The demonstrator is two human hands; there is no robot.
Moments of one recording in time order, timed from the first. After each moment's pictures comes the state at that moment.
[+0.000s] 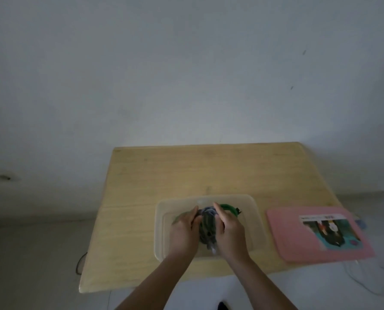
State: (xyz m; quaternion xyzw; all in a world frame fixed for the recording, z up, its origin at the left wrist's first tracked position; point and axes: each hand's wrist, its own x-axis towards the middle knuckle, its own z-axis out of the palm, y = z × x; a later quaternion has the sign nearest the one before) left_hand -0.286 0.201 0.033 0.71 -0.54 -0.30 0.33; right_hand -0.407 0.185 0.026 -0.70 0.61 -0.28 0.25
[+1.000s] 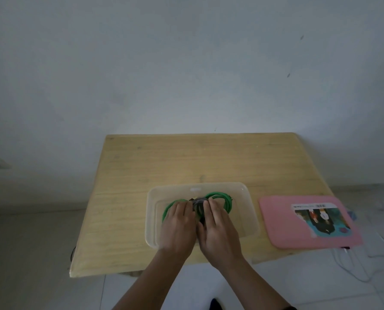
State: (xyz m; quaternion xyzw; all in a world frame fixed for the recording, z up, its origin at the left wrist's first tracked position) left_hand -0.289 0.215 0.013 0.67 -0.71 -0.10 0.21; right_hand -0.410 0.213 0.011 -0.80 0.58 -0.15 0.08
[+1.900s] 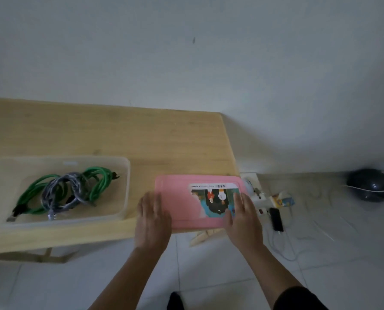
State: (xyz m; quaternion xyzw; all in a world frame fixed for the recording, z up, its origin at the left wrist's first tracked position) left_hand -0.551 0.199 -0.043 0.72 -0.64 -0.11 0.24; right_hand -0.770 0.165 -0.021 -0.70 0.70 -0.09 0.07
